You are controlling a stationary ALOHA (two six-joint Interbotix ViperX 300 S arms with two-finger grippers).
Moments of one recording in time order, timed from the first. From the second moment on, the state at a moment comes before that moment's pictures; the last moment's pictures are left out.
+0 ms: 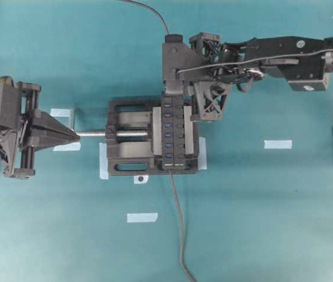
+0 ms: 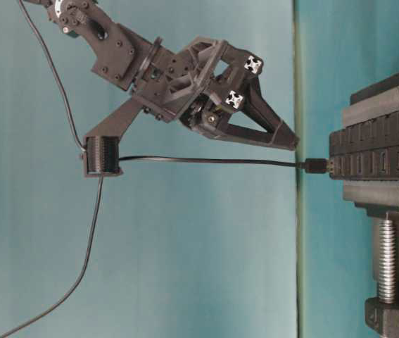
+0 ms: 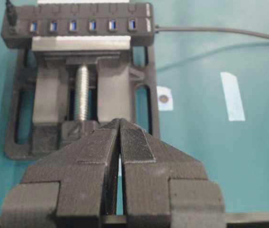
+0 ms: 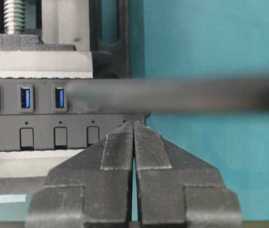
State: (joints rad) left arm -0.02 -0.67 1.10 0.01 0.08 -0.01; right arm -0.23 0.06 0.45 -0.02 0.46 -0.24
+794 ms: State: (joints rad) left arm -0.02 -0.67 1.10 0.01 0.08 -0.01; right arm -0.21 0.07 0.45 -0.02 0.44 -0.25
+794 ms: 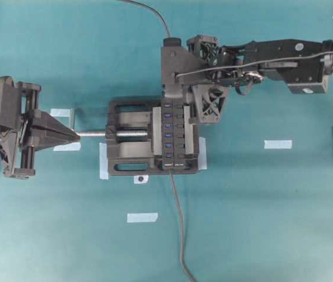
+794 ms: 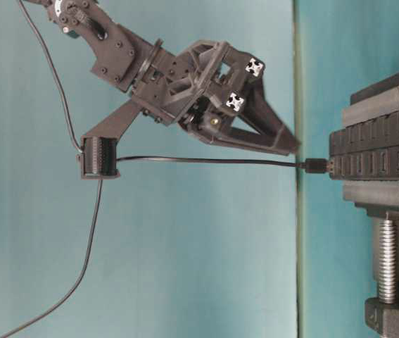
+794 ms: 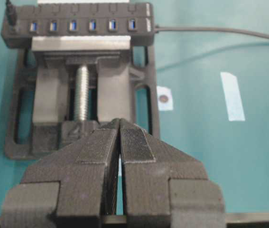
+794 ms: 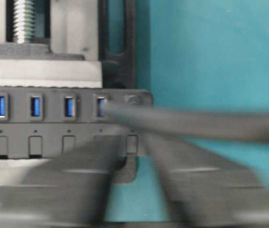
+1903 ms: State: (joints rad) left arm -0.02 -0.67 1.10 0.01 0.08 -0.02; right arm -0.21 0.15 0.37 -0.02 0.44 -0.25
